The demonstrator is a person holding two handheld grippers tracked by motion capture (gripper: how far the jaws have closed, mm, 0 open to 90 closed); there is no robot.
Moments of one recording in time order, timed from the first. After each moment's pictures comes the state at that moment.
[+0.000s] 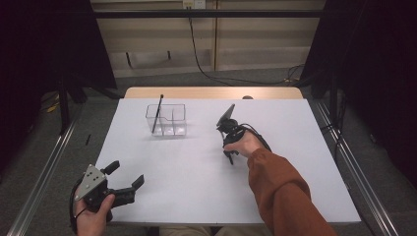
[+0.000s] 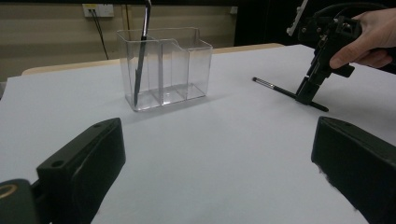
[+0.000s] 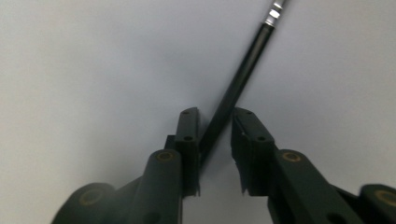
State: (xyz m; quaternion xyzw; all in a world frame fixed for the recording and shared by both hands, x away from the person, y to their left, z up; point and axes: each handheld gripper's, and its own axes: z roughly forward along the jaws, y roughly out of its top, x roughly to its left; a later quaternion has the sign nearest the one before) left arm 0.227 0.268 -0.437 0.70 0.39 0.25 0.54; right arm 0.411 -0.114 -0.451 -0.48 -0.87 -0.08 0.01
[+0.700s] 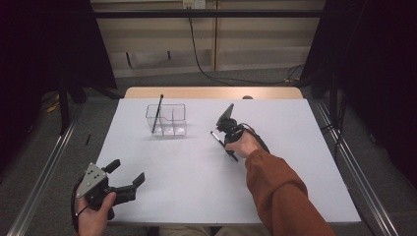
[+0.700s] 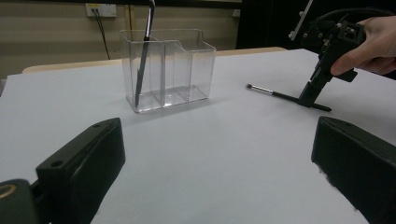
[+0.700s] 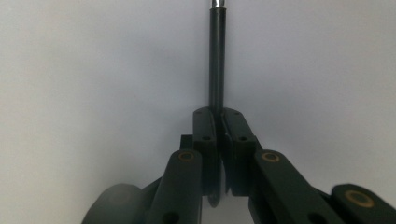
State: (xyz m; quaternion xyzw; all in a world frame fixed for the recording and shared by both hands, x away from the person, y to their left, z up) left arm 0.231 0.266 -0.439 0.69 0.40 0.24 0.55; right arm 0.412 -0.111 -0.450 -0.50 -0.86 -0.06 0.00
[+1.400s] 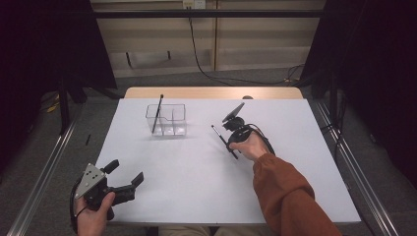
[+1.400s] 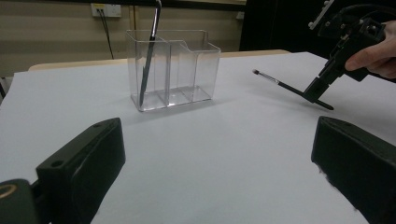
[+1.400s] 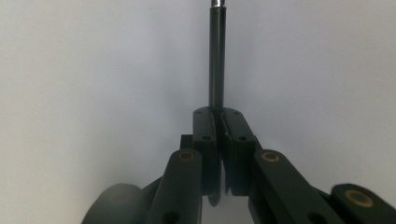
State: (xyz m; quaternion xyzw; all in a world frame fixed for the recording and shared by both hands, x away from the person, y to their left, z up) left arm 0.230 0.269 -0.440 0.69 0.41 0.25 0.55; right arm 0.403 -0.132 -0.441 -0.50 -0.85 -0.16 -0.01
